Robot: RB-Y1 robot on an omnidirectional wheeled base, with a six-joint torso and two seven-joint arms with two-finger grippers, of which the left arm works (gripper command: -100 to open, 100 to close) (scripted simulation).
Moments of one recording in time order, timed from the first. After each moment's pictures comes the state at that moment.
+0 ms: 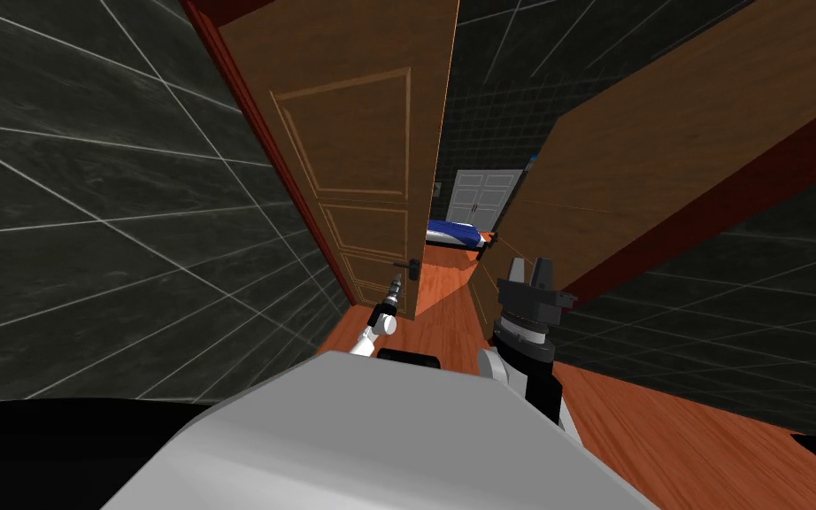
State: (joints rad) arm -0.03 0.03 -0.38 -1.29 0.81 -0.39 -0.75
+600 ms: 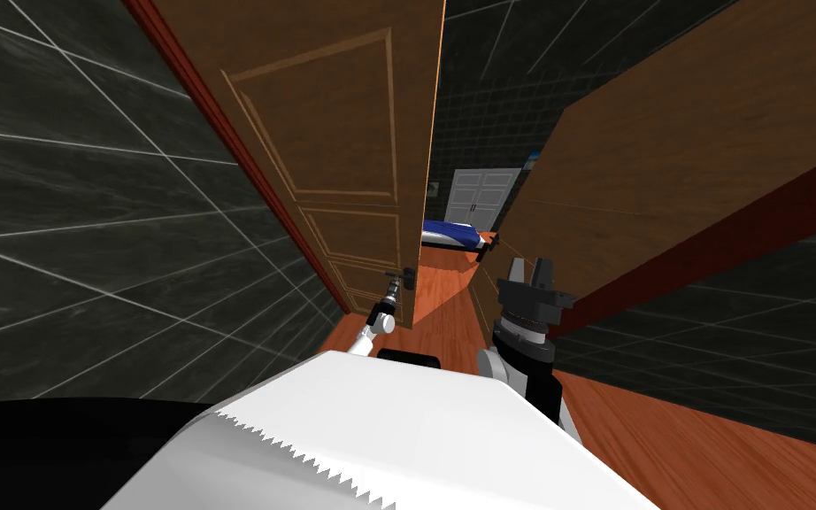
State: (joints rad) arm -0.05 0.04 -0.36 -1.25 0.79 -0.40 -0.72
